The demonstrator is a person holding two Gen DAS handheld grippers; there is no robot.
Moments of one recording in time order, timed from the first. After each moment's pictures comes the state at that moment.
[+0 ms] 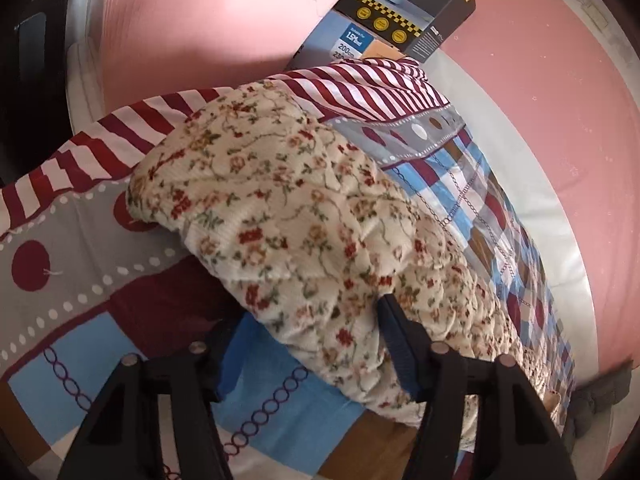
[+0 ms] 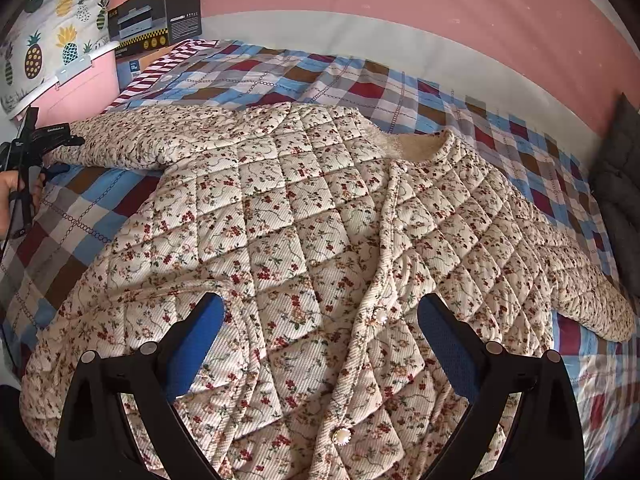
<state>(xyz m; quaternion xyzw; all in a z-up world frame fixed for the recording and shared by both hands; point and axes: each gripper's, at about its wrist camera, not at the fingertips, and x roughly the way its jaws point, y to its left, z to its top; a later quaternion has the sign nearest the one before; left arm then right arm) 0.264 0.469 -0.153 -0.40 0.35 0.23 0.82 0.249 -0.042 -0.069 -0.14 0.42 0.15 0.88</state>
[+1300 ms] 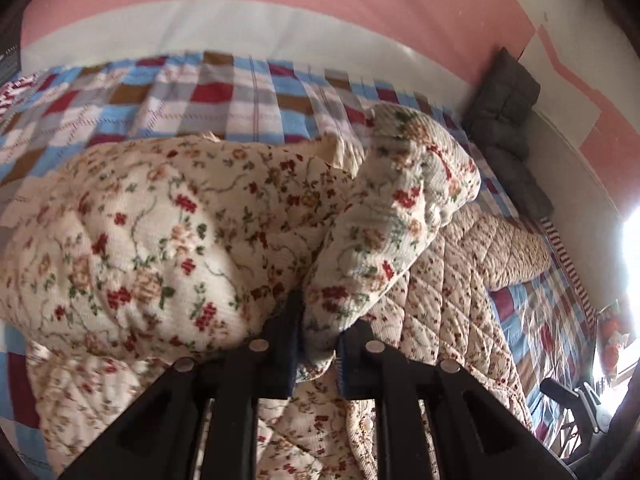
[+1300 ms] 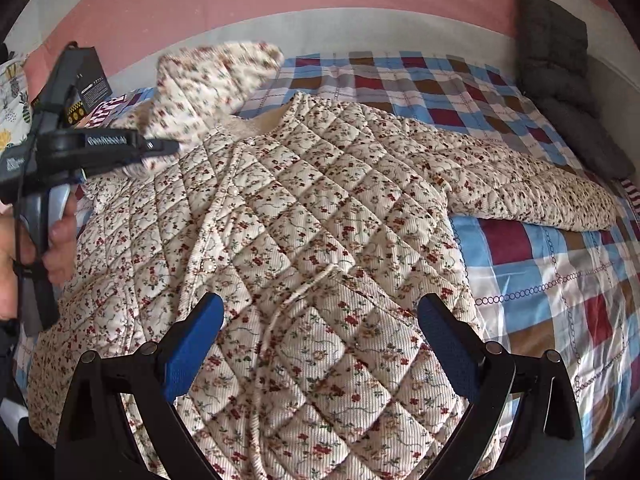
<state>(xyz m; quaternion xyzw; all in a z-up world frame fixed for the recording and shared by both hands) 0.376 0.002 -0.091 -0.11 0.46 -0.17 0.86 0.238 -0.212 -0.063 0.00 0.45 0.05 0.89</state>
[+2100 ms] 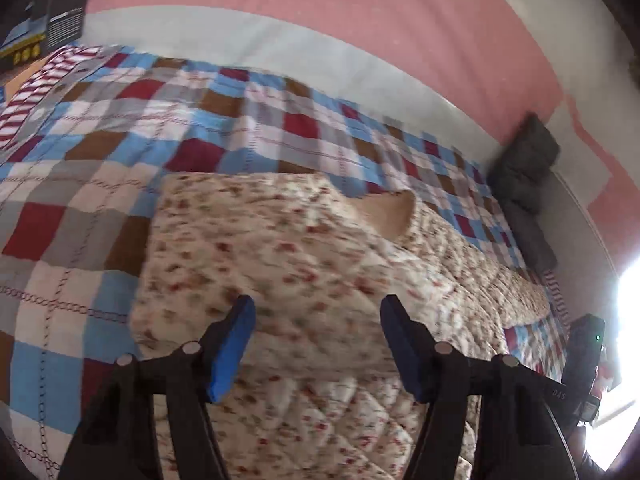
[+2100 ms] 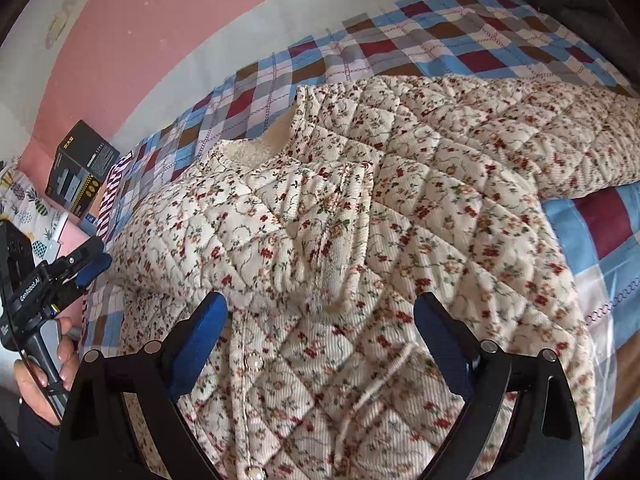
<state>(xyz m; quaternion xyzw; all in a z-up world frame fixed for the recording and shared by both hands) 0.362 0.154 -0.068 -0.19 0.43 -0.10 0.88 0.340 -0.206 -0.099 0.18 0.48 0.11 0.85</state>
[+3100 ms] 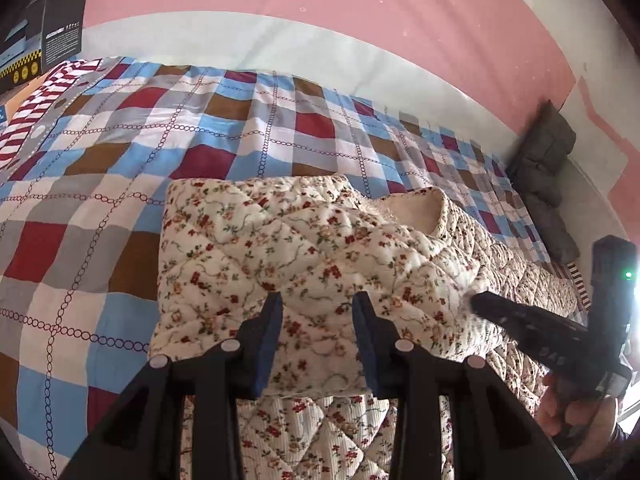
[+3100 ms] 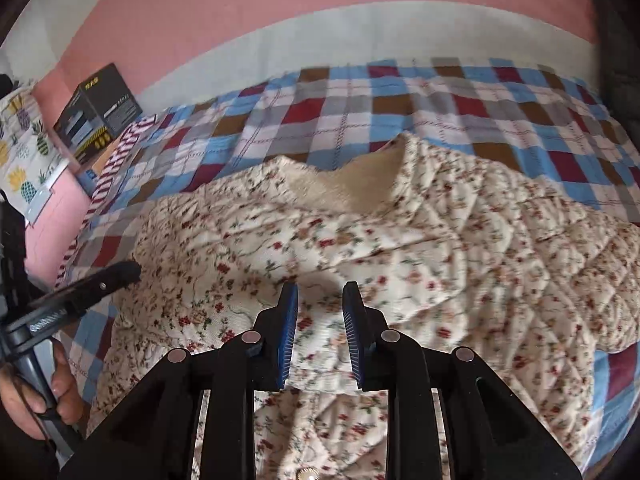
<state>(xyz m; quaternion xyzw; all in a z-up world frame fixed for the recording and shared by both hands) 0.375 0.128 -0.092 -0.13 0.42 -0.10 0.89 0.419 -0.105 -0.084 0.04 0.46 0.16 0.88</state>
